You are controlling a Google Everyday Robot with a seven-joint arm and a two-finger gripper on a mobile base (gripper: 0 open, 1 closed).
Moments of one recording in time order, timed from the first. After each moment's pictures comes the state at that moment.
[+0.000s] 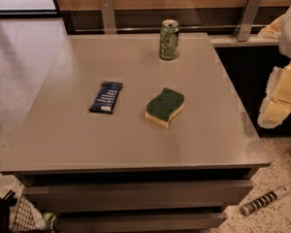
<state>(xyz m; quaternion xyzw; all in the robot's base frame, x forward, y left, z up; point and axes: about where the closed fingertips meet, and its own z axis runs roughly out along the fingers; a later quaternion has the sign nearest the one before) 0.438 -0.214 0.985 -0.60 0.78 -0.04 0.17</state>
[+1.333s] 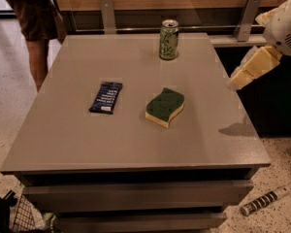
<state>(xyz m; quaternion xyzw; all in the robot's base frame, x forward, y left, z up) 0.549 -0.223 0.967 -0.50 0.79 -0.01 0.34</state>
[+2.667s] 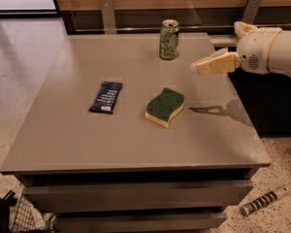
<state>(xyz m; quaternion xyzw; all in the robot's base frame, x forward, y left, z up) 0.616 -0.179 0.953 -0.36 0.72 0.14 0.58</state>
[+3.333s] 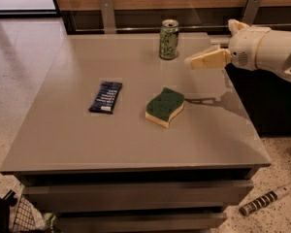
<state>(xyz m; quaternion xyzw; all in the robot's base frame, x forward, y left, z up) 0.648 -0.174 0.948 -0.35 0.71 0.15 0.60</state>
